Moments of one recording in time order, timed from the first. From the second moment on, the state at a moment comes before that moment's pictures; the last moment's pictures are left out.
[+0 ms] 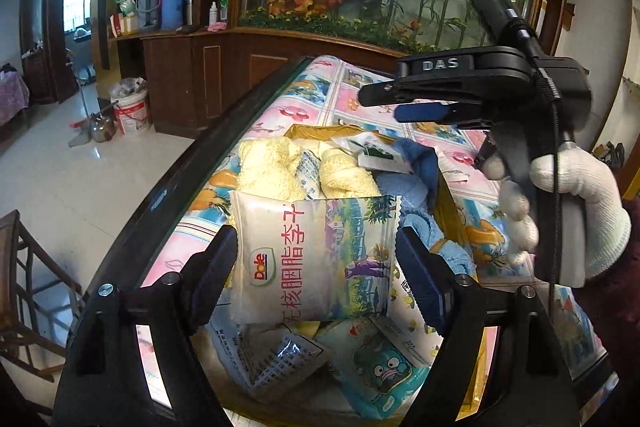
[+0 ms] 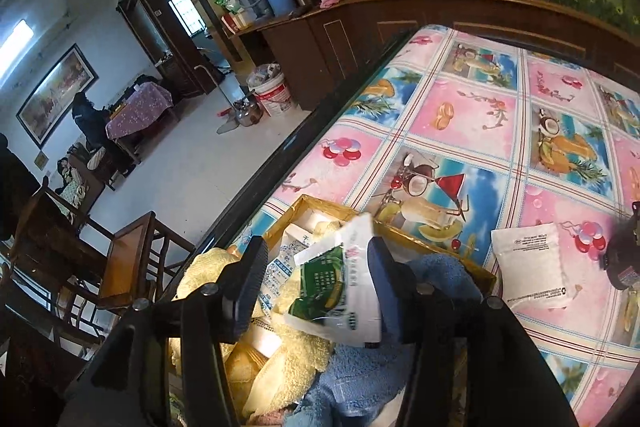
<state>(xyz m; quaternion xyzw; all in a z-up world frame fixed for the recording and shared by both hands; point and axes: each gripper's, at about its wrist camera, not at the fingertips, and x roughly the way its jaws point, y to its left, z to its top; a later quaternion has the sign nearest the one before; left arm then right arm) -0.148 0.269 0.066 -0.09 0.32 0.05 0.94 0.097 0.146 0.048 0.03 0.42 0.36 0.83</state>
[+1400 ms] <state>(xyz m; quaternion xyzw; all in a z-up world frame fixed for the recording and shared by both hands) -0.212 0.179 0.124 0.00 0.20 0.22 0.96 -0.067 0.006 0.025 0.06 0.34 0.36 0.87</state>
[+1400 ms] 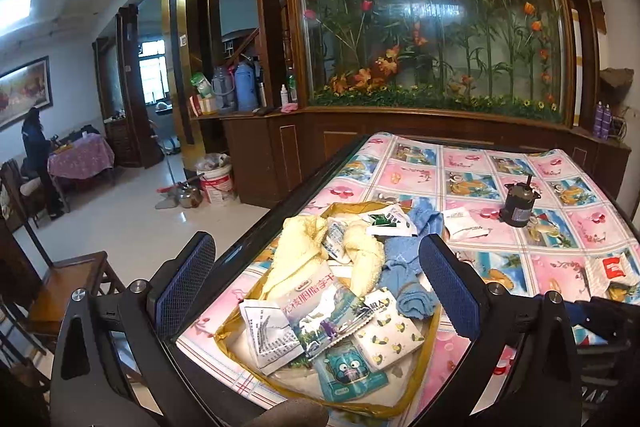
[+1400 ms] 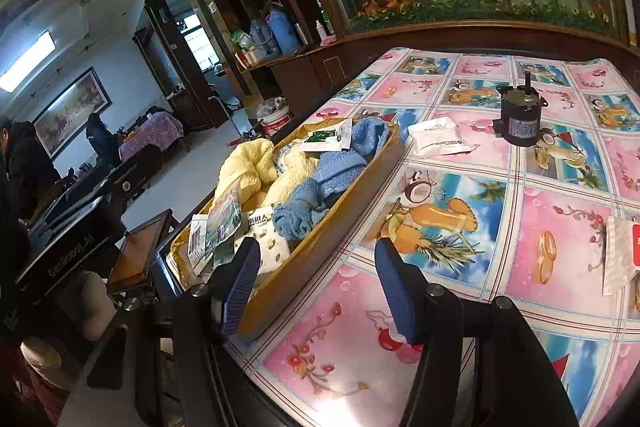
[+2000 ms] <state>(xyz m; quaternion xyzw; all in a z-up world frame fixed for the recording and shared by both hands) -0.202 0.171 0.110 0.00 0.24 0.23 0.94 -0.089 0.016 0.004 0.01 0.36 0.36 0.86</state>
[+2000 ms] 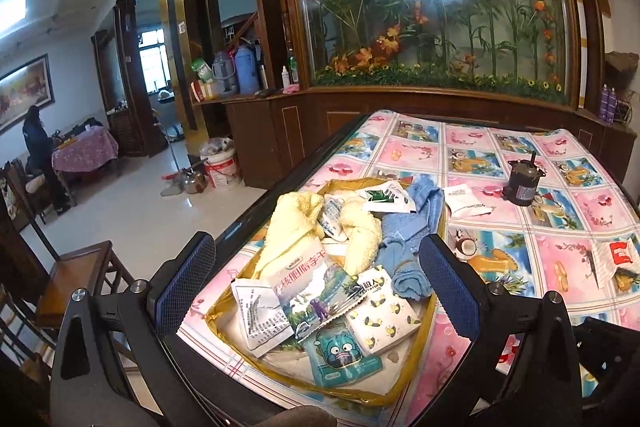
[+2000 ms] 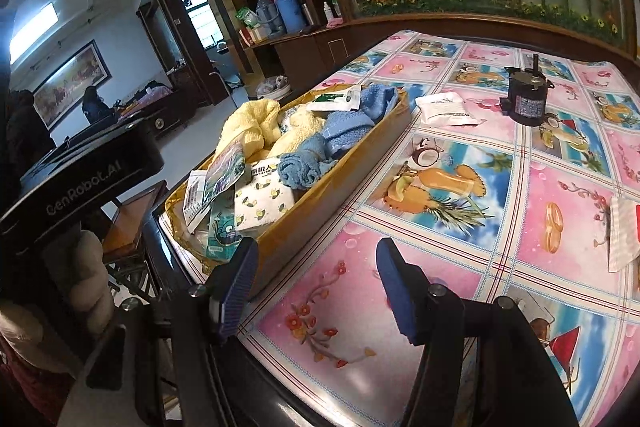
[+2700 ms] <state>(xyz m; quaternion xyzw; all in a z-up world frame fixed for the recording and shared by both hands) -0.198 0.192 0.095 -0.02 0.26 0.23 0.94 -0.101 0.045 -0.006 -0.04 0.37 0.37 0.85</state>
